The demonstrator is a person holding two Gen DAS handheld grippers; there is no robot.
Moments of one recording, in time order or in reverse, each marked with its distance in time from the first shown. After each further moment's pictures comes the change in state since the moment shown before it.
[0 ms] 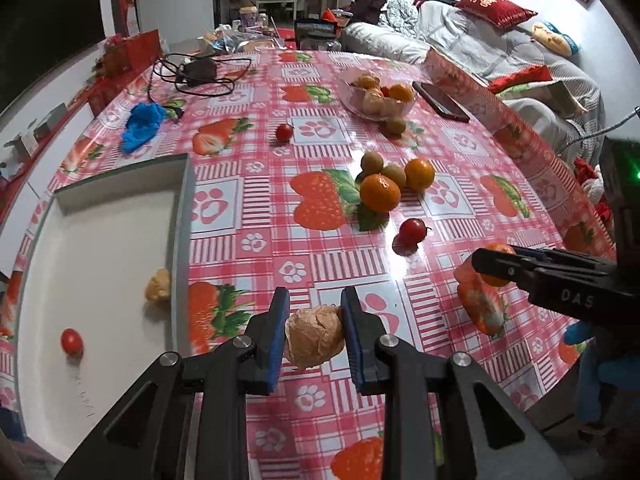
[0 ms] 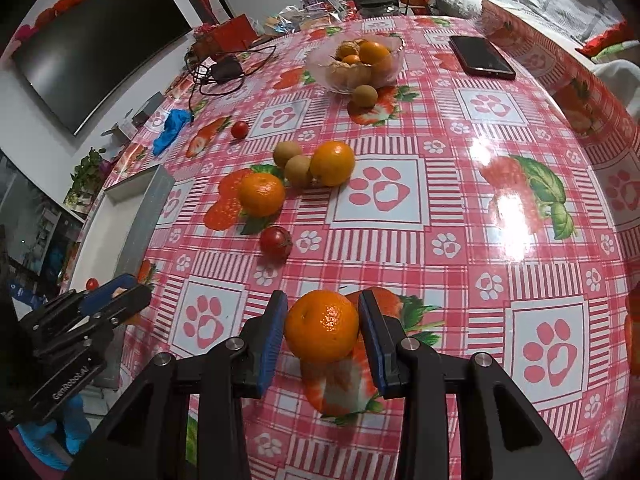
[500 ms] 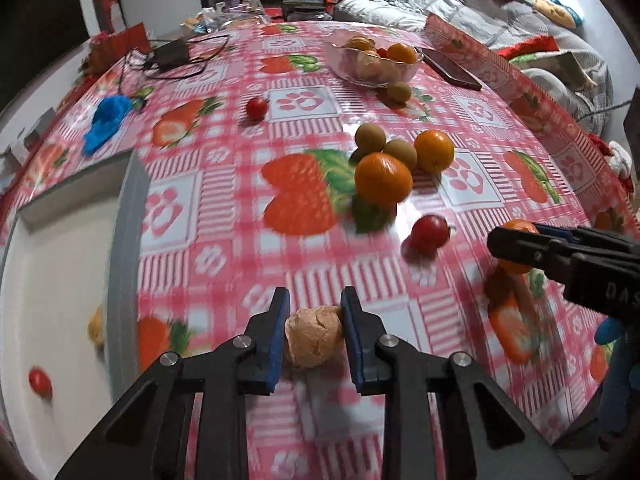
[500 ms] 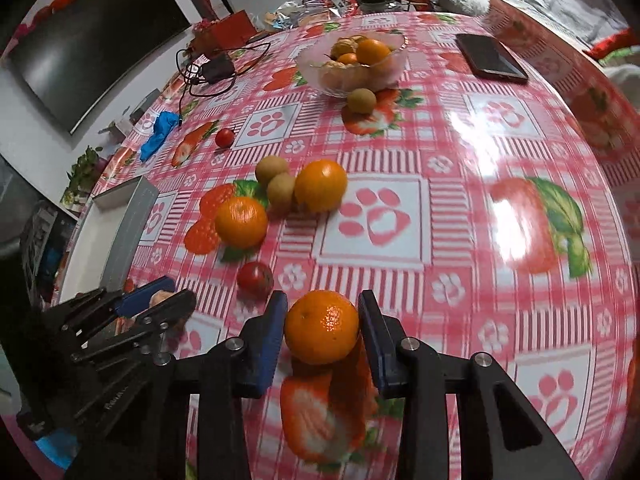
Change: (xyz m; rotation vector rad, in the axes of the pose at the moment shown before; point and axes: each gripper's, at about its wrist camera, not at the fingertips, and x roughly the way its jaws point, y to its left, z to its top) left arm 0.062 -0.018 0.011 0.050 0.083 0.020; right arm 0.022 -0.014 0.021 0.003 0.018 0.005
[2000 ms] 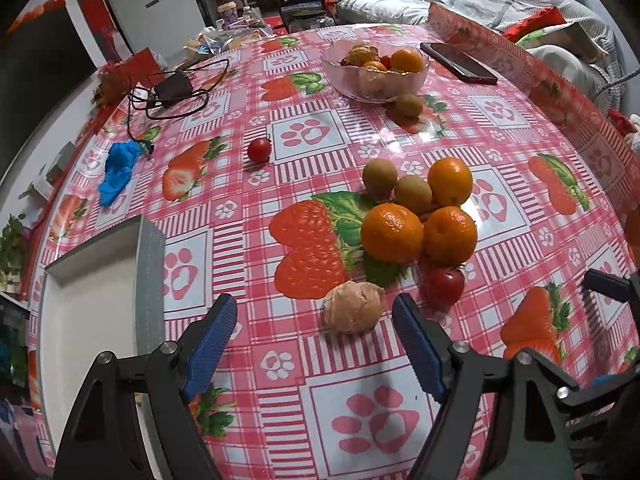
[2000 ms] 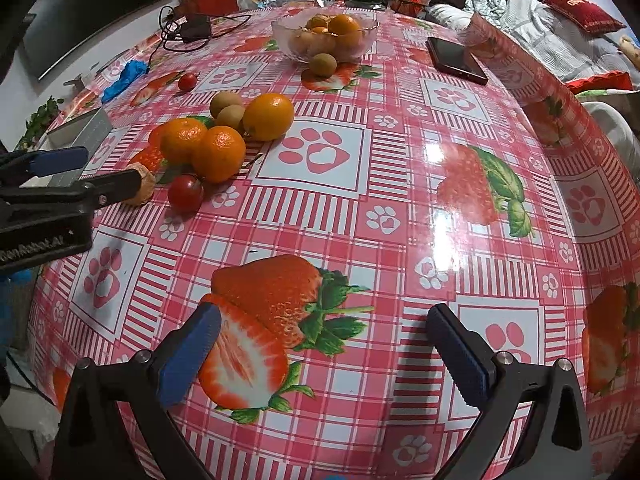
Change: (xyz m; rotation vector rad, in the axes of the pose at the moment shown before) left arm 0.014 -0.022 0.039 0.109 -0.003 0.155; right arm 0.000 -0.006 -0.039 -0.133 0.026 -0.255
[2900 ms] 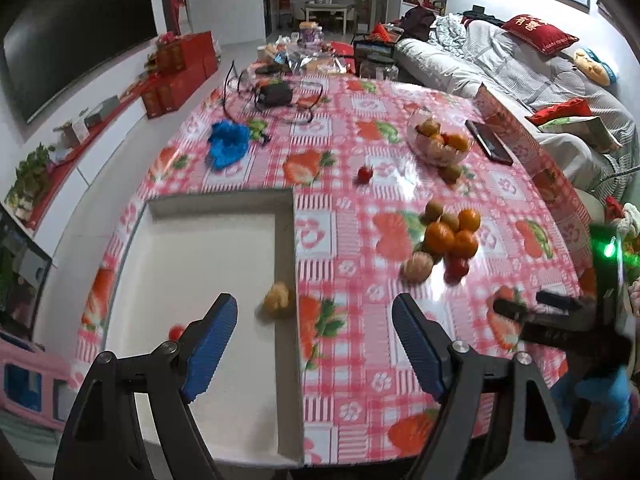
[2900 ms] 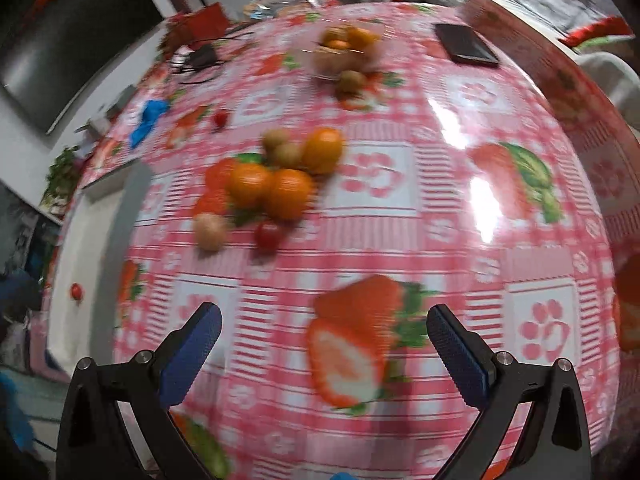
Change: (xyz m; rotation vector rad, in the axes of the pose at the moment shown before) left arm -0.127 0.100 -0.048 -0.252 -0.098 -0.014; right arm -0.020 0.019 0.020 0.179 0.033 0.139
